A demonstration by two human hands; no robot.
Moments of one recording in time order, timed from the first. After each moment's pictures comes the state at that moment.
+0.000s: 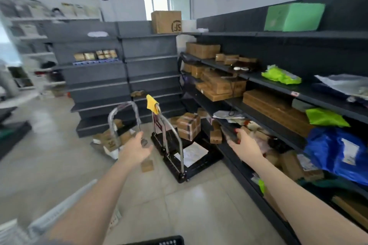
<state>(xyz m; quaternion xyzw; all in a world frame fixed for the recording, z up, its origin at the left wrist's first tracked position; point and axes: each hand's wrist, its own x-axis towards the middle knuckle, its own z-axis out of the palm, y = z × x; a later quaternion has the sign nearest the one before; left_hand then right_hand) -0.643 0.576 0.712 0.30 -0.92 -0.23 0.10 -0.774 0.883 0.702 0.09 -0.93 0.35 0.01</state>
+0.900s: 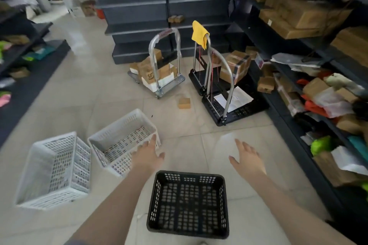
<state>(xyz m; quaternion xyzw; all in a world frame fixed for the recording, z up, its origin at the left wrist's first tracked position) -0.536 0.370 0.490 0.39 -0.90 -0.14 -0.12 -0.695 0.633 0.473 0.22 -0.96 0.08 -0.16</state>
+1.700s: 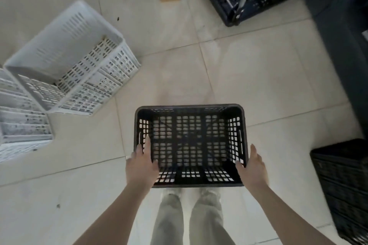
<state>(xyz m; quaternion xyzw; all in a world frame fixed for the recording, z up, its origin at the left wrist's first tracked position) -0.495 0.373 0.059 0.37 -0.87 -0.15 -0.29 -0.630 0.631 0.066 -0.07 -0.92 0.11 -0.38</state>
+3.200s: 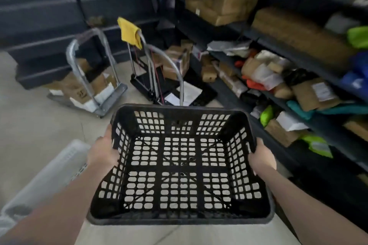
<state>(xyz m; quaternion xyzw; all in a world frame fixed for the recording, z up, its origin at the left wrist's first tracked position) -0.674 0.283 0.446 0.28 -0.94 -0.19 -0.02 -0.743 0.684 0.423 -0.19 -0.95 0.24 -0.08</state>
